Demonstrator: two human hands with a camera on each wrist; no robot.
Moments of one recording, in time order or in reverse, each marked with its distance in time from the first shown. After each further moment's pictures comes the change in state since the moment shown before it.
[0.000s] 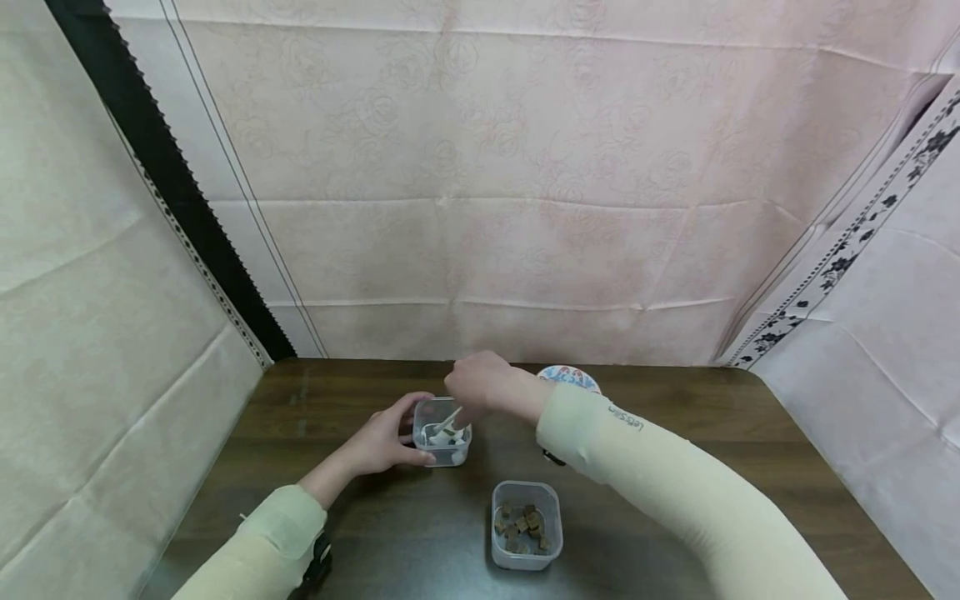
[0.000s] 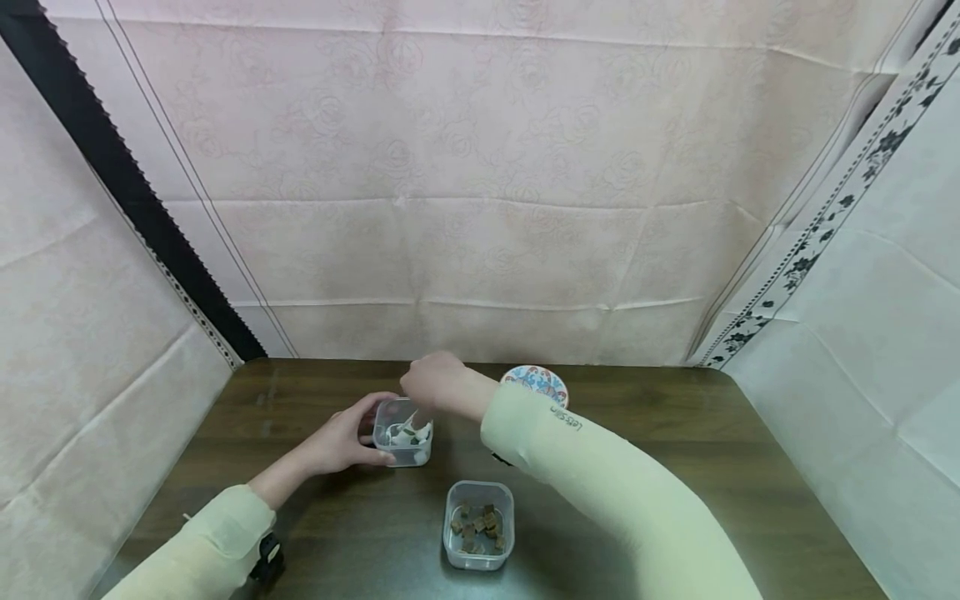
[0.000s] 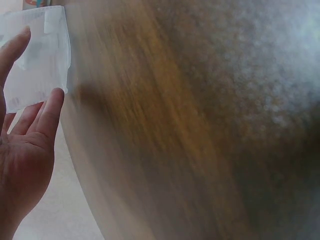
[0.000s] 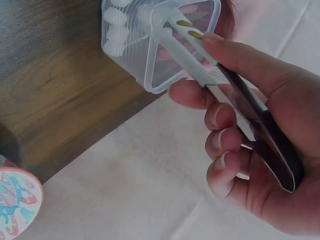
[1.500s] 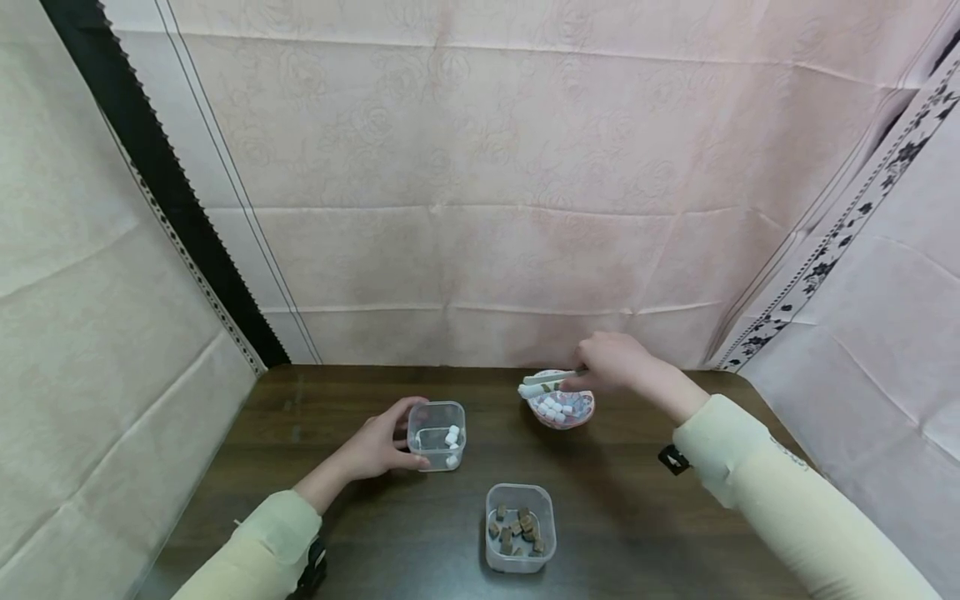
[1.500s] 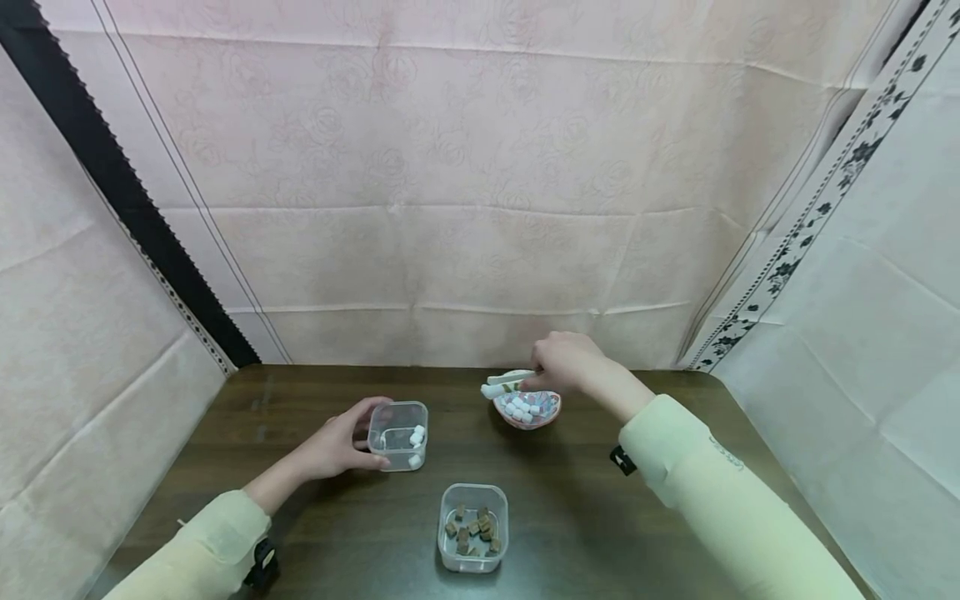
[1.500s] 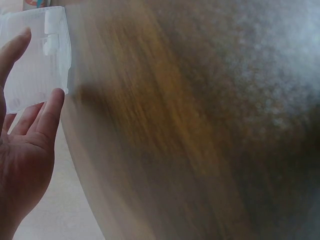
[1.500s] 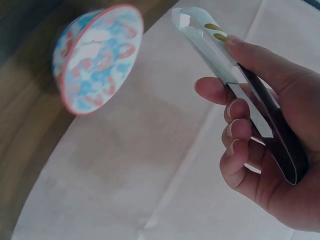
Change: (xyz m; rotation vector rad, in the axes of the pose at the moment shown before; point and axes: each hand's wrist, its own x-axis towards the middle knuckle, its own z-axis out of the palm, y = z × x) left_hand -0.002 0.004 0.004 0.007 0.037 -0.025; right_hand -0.124 0.133 0.050 0.304 0.259 0.143
